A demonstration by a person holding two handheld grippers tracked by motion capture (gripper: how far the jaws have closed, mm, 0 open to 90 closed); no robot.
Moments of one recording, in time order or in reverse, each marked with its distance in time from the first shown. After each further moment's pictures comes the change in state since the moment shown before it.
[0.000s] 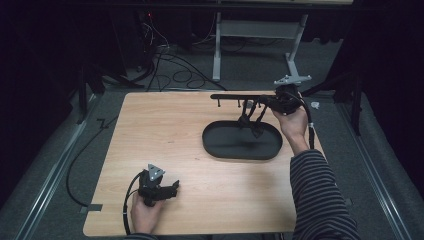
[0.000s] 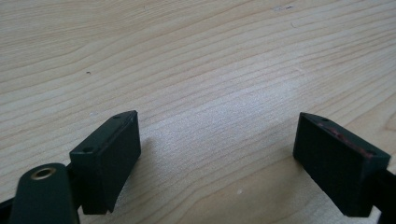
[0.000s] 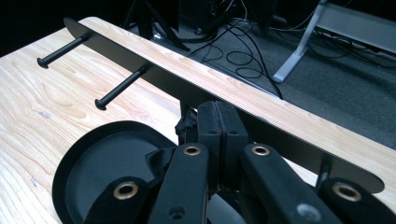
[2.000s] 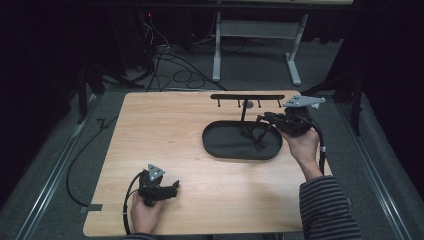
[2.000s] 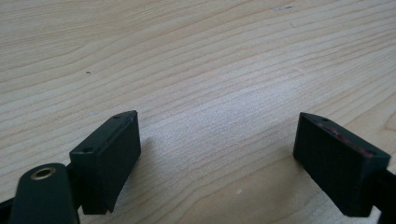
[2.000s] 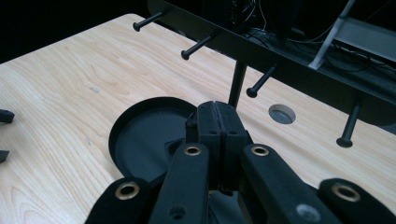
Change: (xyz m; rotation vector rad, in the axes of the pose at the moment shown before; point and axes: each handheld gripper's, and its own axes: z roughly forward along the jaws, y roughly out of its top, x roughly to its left) left arm 0.000 0.000 0.000 -0.001 0.001 0.000; right arm 0.034 -0.036 -0.054 -0.042 0.064 -0.055
